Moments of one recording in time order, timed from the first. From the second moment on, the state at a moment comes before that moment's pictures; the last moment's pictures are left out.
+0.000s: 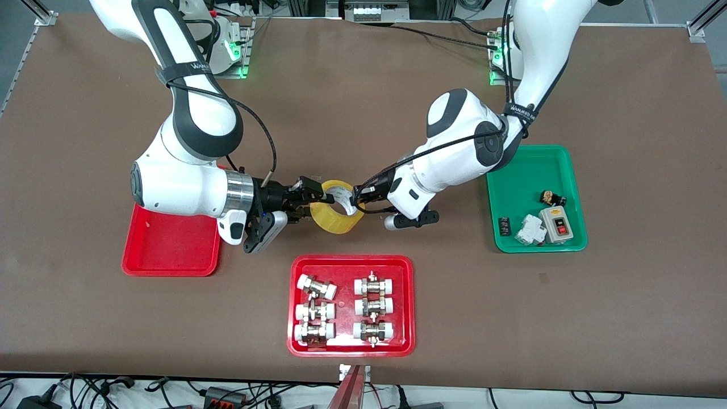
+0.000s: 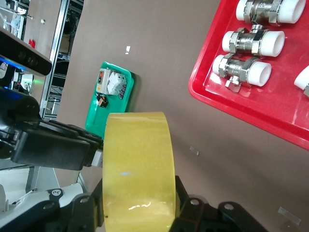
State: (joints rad) left arm -0.31 0.59 -0.37 -1.48 -0.49 2.36 -0.59; right arm 0.39 0.54 0.01 -1.46 0.94 2.03 -0.45
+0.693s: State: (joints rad) left arm -0.14 0.50 -0.36 -1.43 -0.49 2.06 -0.58; right arm 0.39 0.55 0.01 -1.46 0.94 2.03 -0.50
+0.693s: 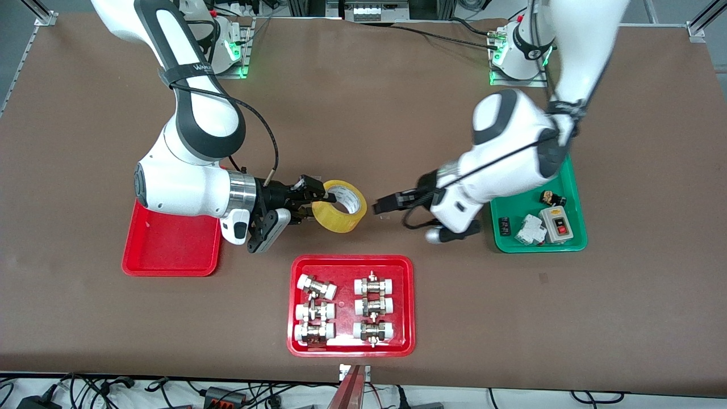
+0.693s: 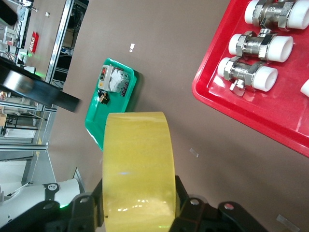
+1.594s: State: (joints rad) left arm 0.10 0.39 -0.37 -1.26 -0.01 1.27 -0.31; right arm 0.07 0.57 -0.03 -1.55 0.84 1.93 -0.47
